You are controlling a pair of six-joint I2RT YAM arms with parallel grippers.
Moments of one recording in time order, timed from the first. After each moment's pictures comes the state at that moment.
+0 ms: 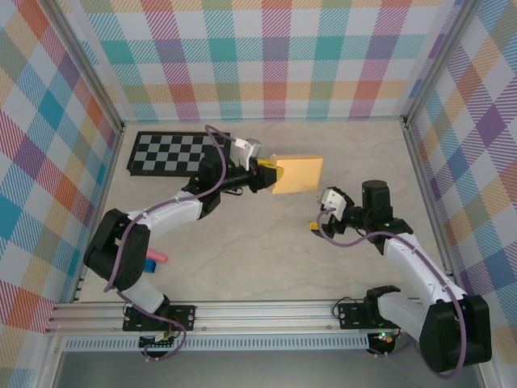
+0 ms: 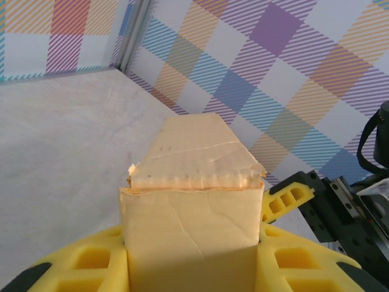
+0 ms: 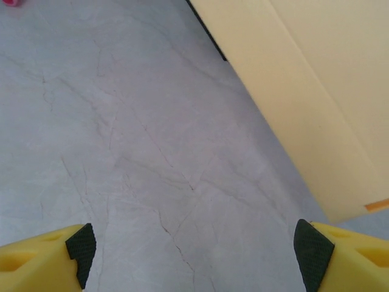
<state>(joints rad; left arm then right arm) -0.55 1.61 1.00 0.45 0.61 -0.35 0.20 1.00 0.57 -0.23 -0.69 -0.76</state>
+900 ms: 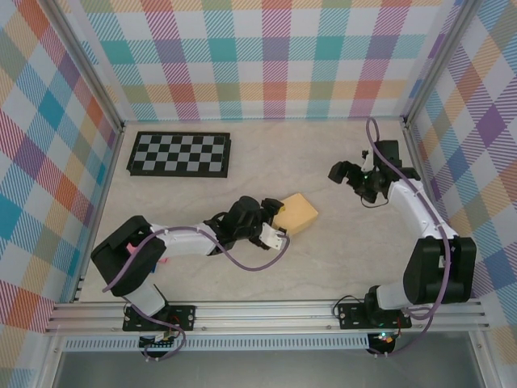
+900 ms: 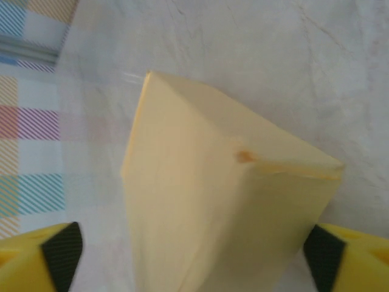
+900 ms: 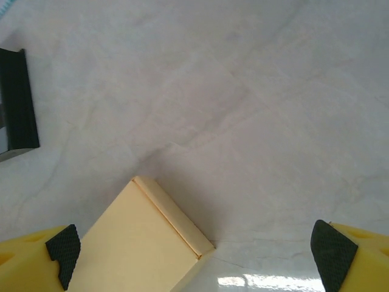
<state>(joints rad) -0.85 1.61 0.73 0.28 0.13 1.24 0.02 1.41 1.06 -0.65 -0.33 0.48</state>
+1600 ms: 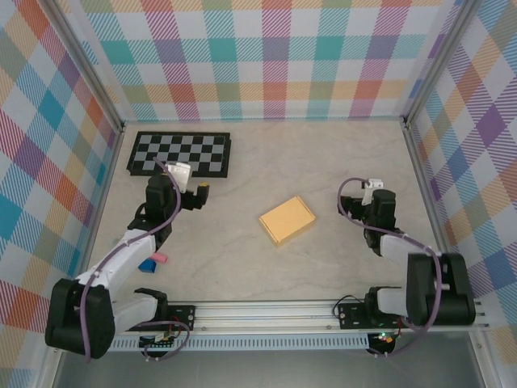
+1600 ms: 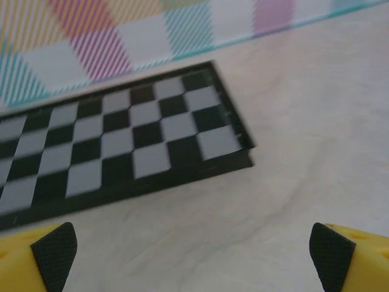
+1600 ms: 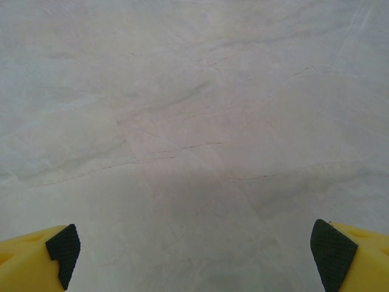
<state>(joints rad) -0.22 1.15 0.58 0.13 -0.07 0.10 0.01 1.32 0.35 0.43 -0.04 0.06</state>
